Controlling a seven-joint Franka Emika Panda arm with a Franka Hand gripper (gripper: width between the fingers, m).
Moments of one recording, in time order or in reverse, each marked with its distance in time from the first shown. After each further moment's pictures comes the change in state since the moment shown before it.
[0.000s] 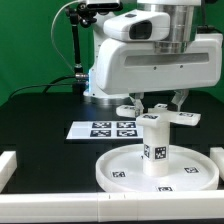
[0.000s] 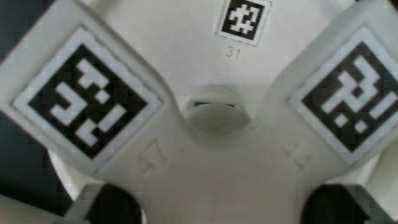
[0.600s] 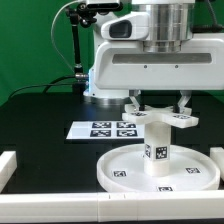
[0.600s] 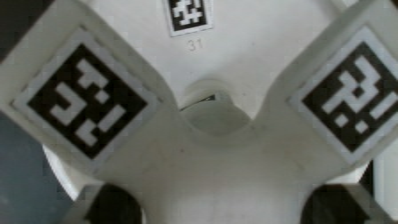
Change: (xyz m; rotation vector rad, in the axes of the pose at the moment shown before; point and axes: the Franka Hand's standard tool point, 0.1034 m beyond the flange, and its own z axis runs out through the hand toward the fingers) arm 0.001 -0.002 0.000 0.077 0.040 0.562
